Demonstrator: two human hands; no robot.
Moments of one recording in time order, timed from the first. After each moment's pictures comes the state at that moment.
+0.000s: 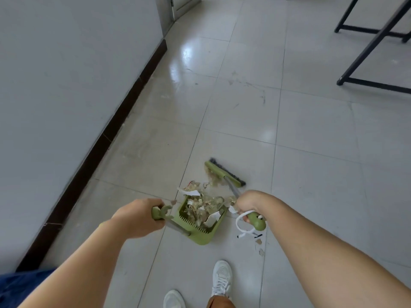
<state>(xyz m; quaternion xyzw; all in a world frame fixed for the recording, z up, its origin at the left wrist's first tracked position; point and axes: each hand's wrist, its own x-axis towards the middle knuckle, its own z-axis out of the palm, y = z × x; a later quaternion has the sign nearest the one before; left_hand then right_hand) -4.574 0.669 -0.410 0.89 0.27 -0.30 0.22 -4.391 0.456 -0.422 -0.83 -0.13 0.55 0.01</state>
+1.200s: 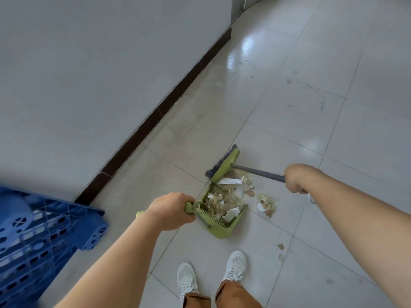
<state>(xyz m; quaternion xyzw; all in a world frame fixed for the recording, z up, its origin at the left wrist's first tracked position) -4.657 0.638 -0.394 0.87 0.32 -0.27 0.25 -4.368 0.489 -0.423 -0.84 -0.29 0.35 -0.27</state>
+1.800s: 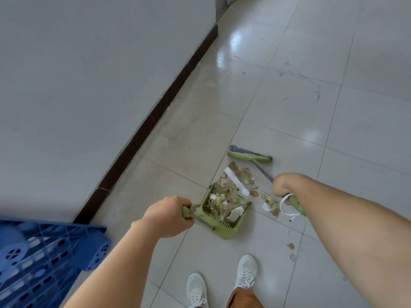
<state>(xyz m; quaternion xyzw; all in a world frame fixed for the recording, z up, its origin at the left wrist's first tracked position) -4.632 0.666 -0.407 0.86 0.34 -0.29 0.24 -4.371 0.510 -0.460 -0.82 -0.24 0.50 -0.13</state>
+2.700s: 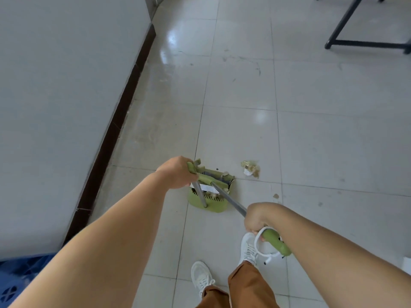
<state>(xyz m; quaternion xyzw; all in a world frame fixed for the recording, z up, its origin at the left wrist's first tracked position) -4.650 0.693 -0.411 0.89 0.22 -0.27 0.28 -4.630 0.471 -0.414 -0.74 -0.20 0.62 -0.18</state>
